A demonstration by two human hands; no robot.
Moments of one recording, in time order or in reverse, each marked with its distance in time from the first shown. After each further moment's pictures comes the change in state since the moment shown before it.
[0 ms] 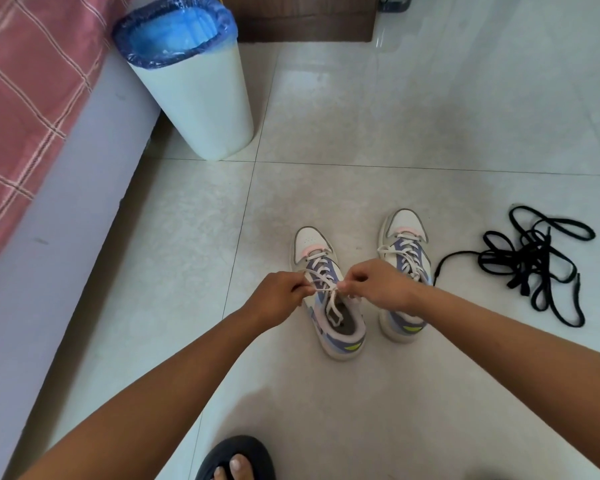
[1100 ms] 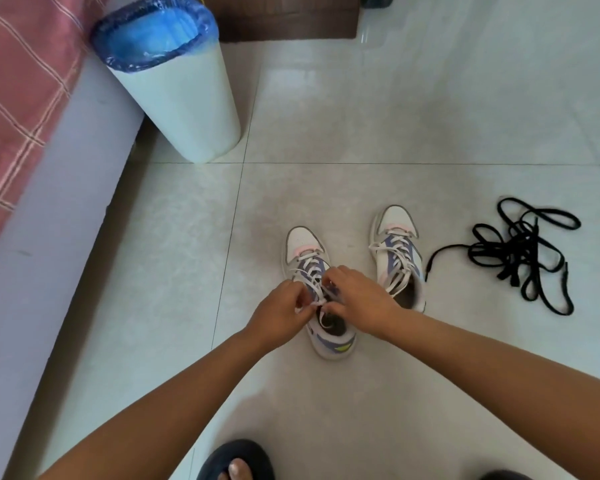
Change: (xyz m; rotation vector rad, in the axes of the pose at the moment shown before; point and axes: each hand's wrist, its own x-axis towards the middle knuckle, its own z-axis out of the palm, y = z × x) left_hand -0.014 0.002 0.022 -0.004 0.023 0.047; right_hand 0.001 0.012 0.032 -0.504 0.128 -0.221
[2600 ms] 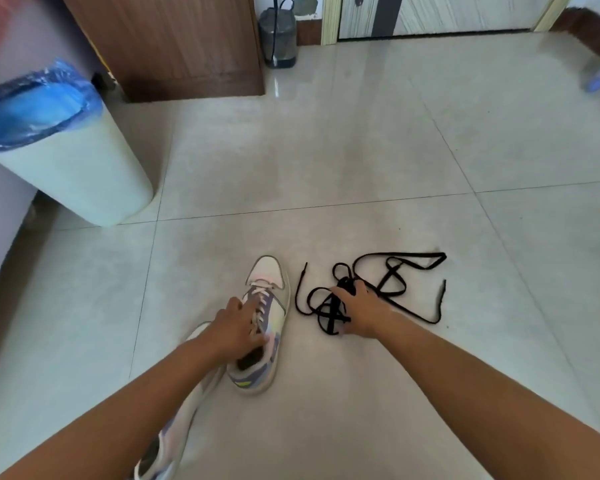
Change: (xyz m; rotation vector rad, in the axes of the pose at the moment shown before) left_hand 0.077 0.061 0.008 0.349 -0.321 -0.048; right_hand -0.015 0.166 -0.037 -0.148 -0.125 0.441
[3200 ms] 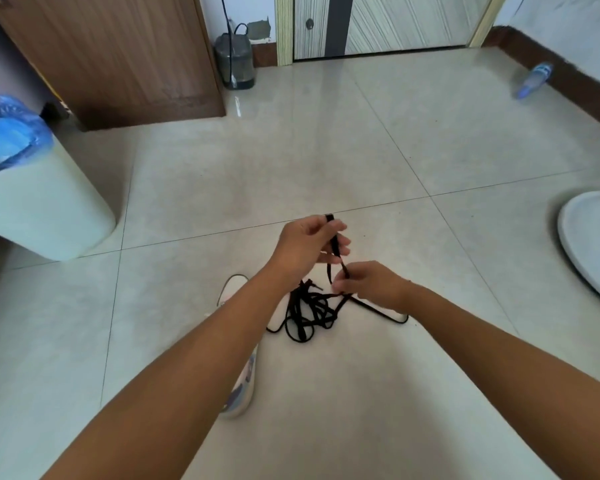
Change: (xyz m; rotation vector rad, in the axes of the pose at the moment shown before) left_hand 0.027 0.186 -0.076 -1.195 0.112 0.340; right_hand -0.072 0.032 -0.093 0.933 0.082 -0.076
